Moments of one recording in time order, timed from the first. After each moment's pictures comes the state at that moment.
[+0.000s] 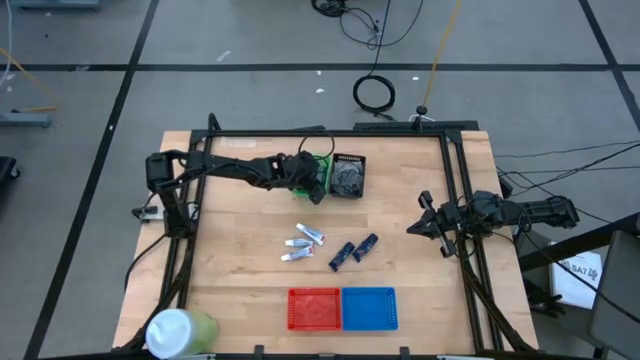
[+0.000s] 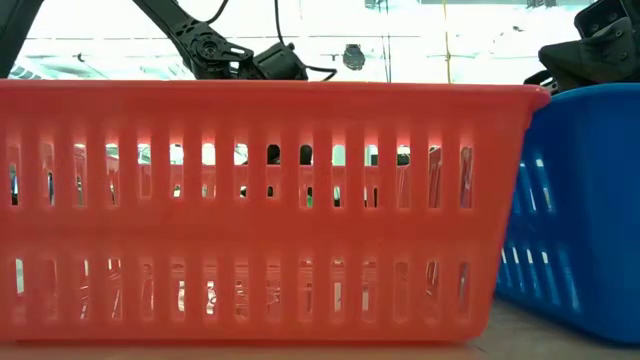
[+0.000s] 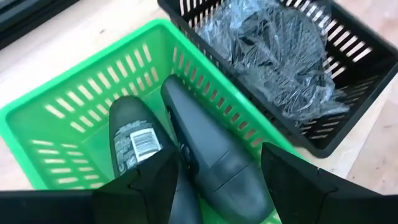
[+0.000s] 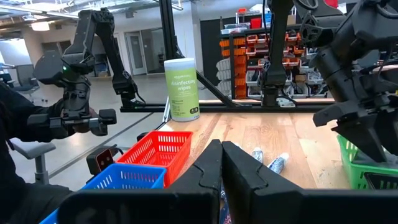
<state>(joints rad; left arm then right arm) 0.29 1.81 1.07 -0.11 -0.15 -0.36 0.09 0.02 0.02 0.07 -0.21 0.11</state>
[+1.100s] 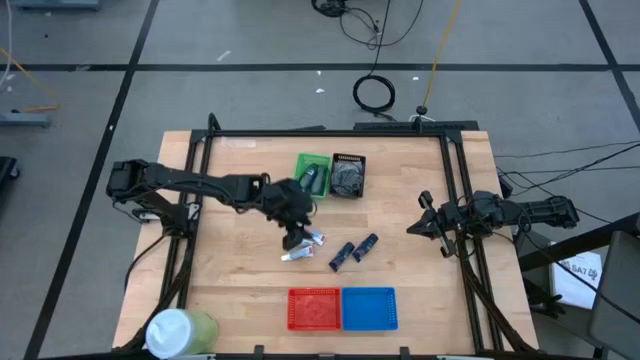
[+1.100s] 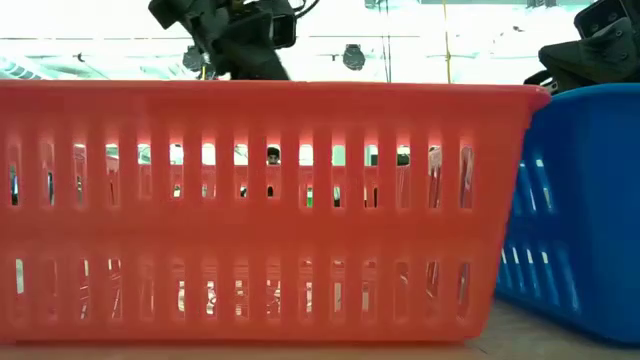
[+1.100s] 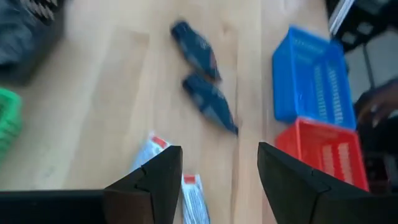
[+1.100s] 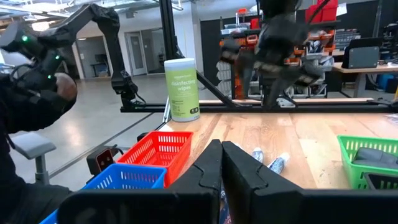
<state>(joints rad) 0.01 1.52 1.08 -0.36 0.25 -0.29 0.09 0.02 0.02 0.07 -0.21 0.11</state>
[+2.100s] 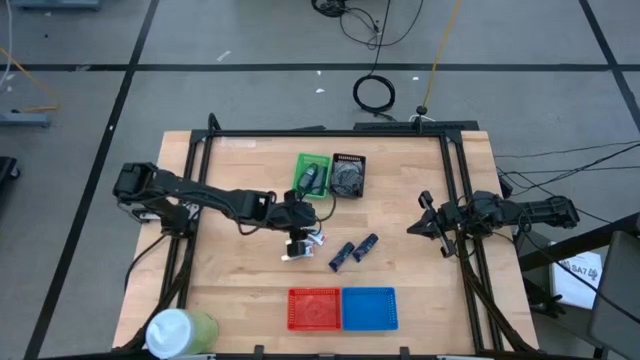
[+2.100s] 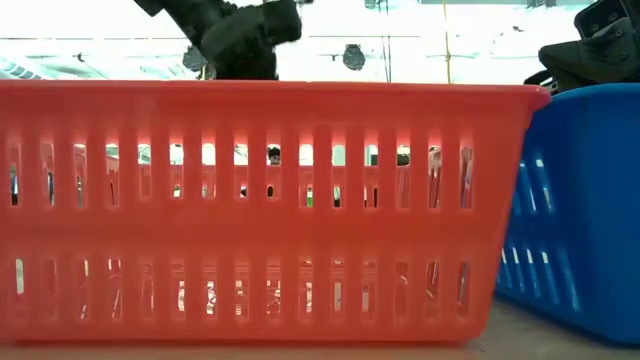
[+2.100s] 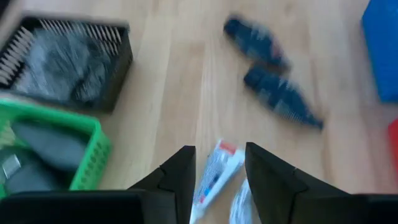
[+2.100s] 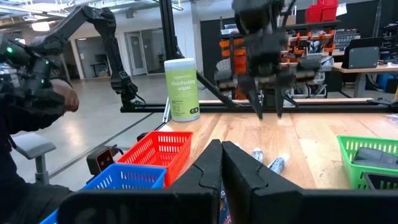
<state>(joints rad) -0.11 1.59 1.08 -0.33 -0.17 -0.09 0.09 0.02 0.02 0.07 -0.21 0.11</state>
